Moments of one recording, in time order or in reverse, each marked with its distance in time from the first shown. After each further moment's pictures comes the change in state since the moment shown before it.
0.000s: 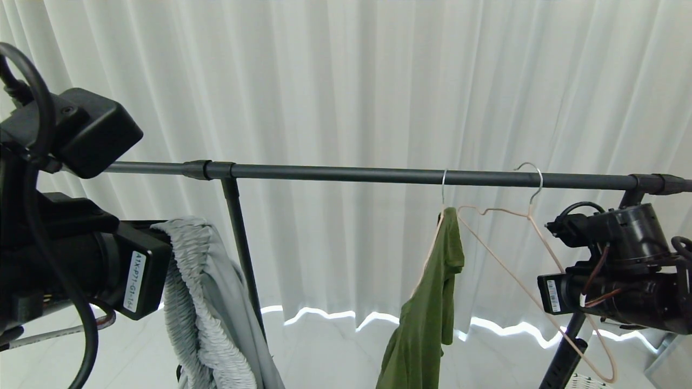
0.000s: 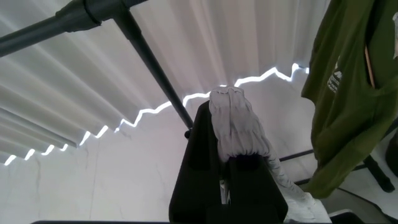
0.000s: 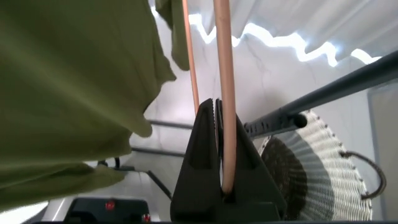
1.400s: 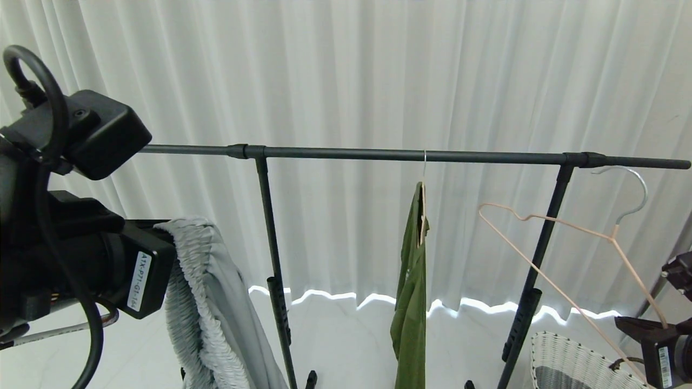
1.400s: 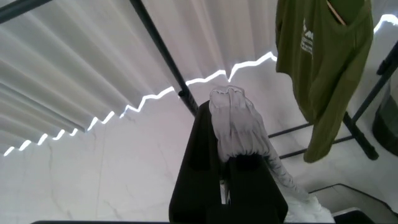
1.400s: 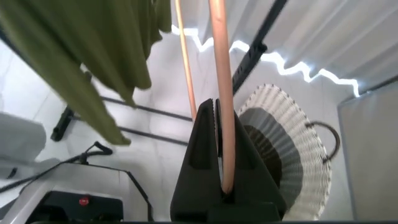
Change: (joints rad) left arm 0.005 0.010 -0.004 0.000 0.004 0.030; right arm 0.004 -0.500 0.274 0.074 0.009 -0.143
